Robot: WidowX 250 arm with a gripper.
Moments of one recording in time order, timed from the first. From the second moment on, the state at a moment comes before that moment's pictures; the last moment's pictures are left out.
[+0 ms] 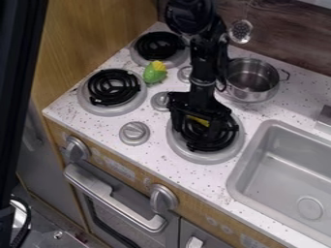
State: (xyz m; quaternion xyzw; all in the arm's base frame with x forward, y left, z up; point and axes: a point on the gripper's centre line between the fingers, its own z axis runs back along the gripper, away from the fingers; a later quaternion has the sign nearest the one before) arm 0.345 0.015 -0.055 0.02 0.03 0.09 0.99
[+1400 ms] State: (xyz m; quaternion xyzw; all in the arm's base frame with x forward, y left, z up) arm 0.367 0.017 -0.023 -0.01 0.01 0.56 0.83
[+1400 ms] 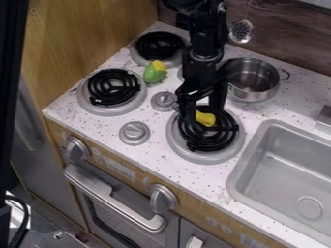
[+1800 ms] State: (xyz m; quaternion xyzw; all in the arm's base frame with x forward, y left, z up) arm 0.376 0.026 -0.035 0.01 -0.01 0.57 0.82
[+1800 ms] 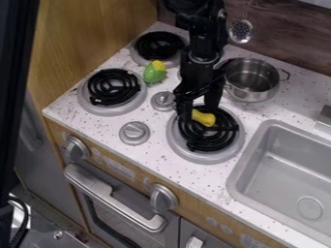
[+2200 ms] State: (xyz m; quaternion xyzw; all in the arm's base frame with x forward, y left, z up) arm 0.378 0.032 -0.053 0.04 0.00 0.56 0.82
